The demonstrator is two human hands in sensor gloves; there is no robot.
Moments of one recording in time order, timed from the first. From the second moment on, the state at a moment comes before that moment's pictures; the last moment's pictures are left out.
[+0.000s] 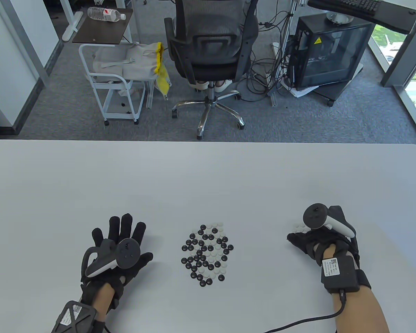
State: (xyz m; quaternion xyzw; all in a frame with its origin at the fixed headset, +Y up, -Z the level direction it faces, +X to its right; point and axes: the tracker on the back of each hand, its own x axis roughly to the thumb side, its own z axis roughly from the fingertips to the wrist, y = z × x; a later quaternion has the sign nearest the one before) left_hand -0.257 -0.765 -0.296 -0.14 -0.13 0.03 0.98; right_hand 0.272 -0.749 -0.363 0.04 0.31 0.94 0.12
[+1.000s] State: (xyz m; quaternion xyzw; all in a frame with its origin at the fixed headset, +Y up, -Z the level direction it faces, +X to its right) left_hand -0.245 -0.734 -0.275 -0.03 -0.17 0.05 0.98; right_hand 0.191 -0.693 -0.277 0.29 -0.04 0.95 0.11
